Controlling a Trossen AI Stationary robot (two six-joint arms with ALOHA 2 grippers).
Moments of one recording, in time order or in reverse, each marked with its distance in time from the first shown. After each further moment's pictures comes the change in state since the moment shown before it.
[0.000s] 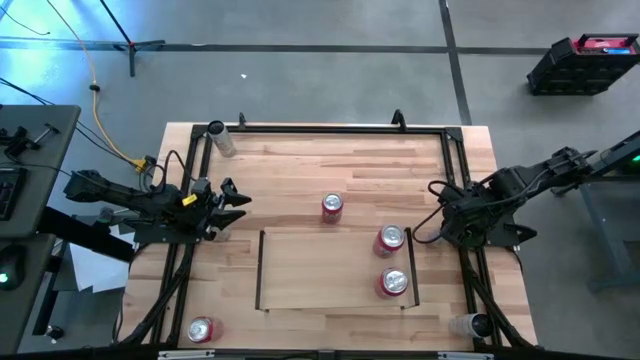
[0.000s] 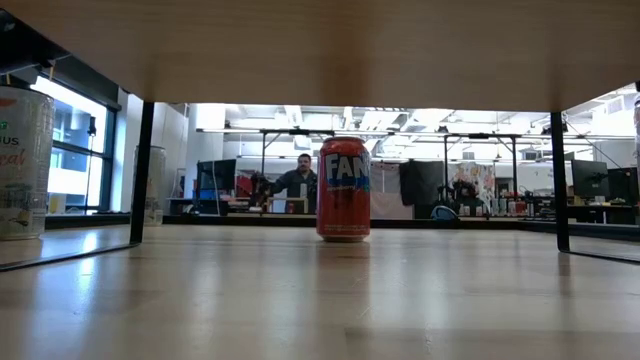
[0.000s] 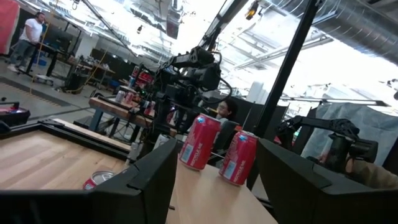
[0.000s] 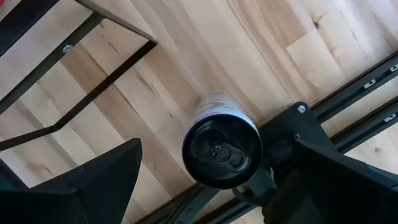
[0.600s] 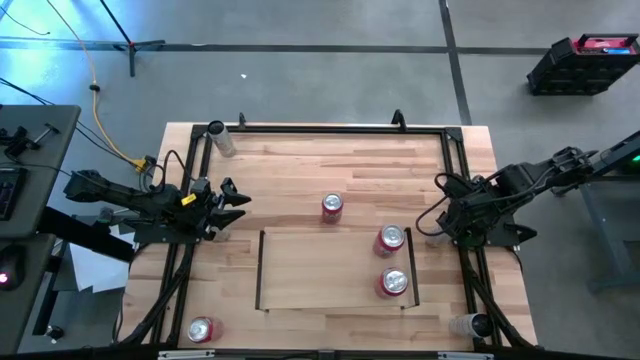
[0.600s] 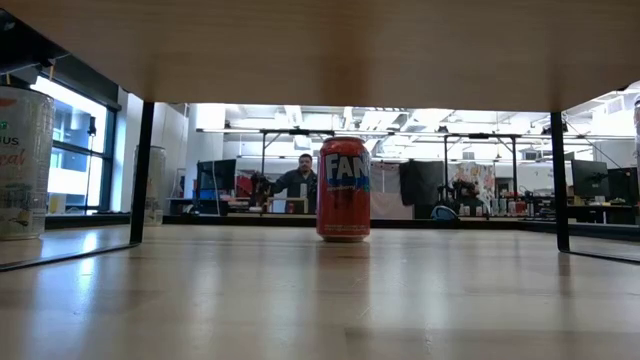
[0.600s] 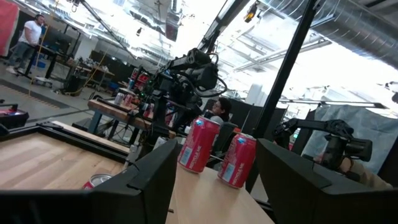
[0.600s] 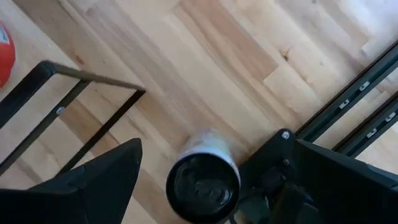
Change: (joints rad) left arm 0.000 0.000 0.000 0.012 0.000 0.000; right arm 0.000 -0.048 0.000 0.000 0.158 0.105
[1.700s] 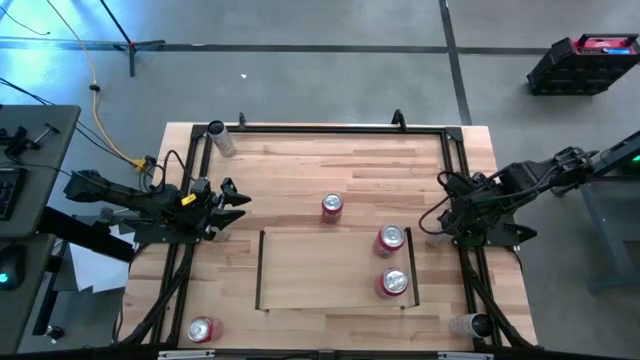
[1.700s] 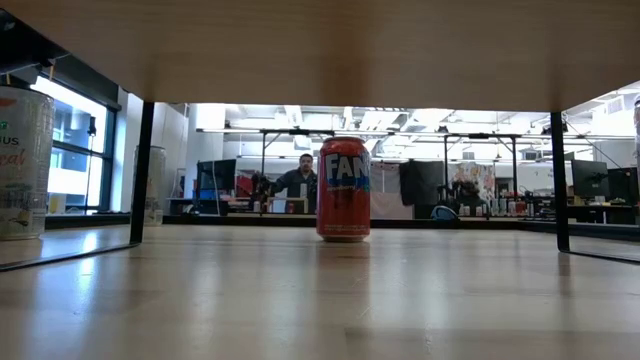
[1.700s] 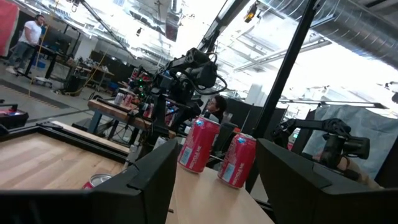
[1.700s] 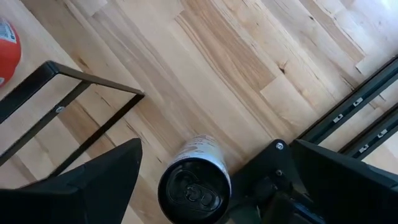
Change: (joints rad) left arm 0.000 0.000 0.000 0.001 0.000 0.000; right arm -0.003 -0.032 0.000 0.000 0.036 -0.065
